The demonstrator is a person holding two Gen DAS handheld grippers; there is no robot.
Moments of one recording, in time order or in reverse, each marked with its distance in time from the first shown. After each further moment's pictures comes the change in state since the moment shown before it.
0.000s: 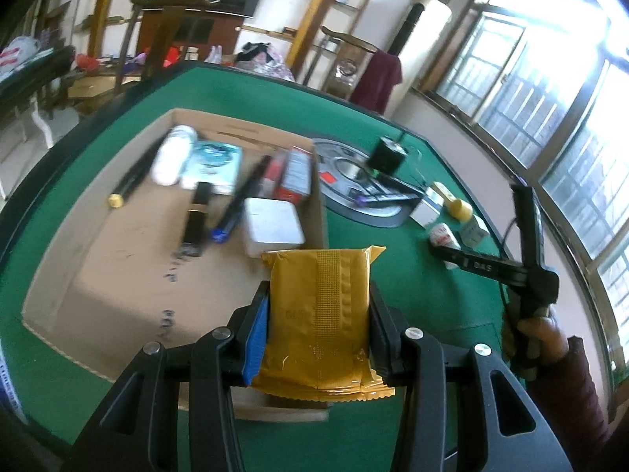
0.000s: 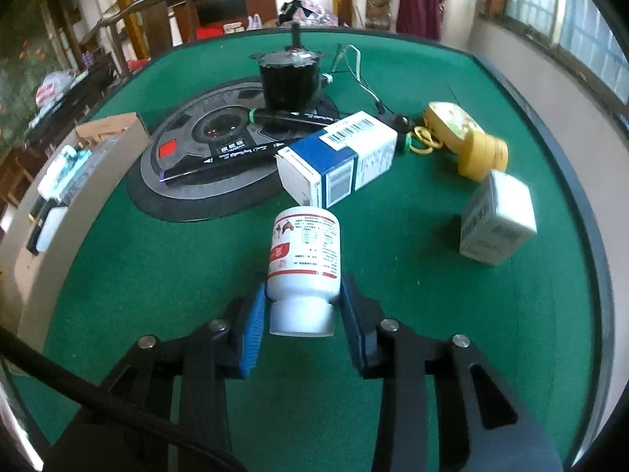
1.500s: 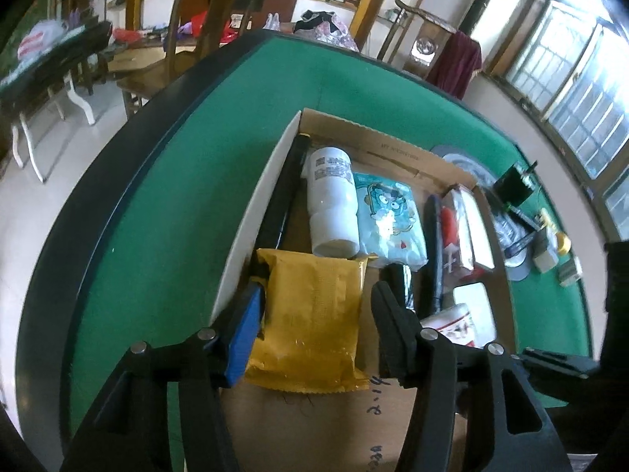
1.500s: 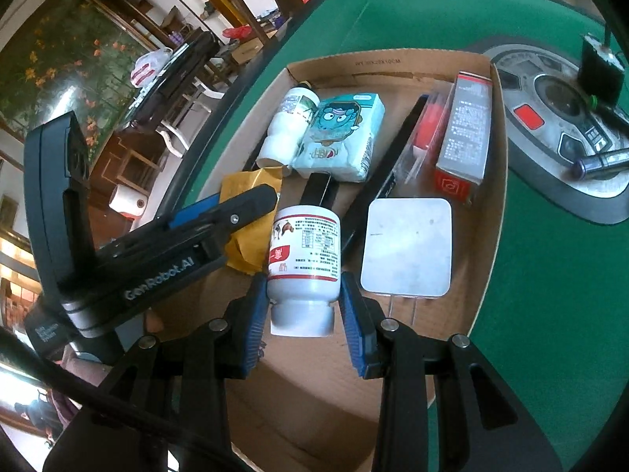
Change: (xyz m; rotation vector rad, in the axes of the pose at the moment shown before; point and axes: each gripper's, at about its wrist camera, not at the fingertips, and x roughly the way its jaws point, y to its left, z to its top) left arm 0.056 0.134 0.079 -0.070 0.134 0.178; right arm 0.033 0.248 0.013 -0.042 0.193 0.439
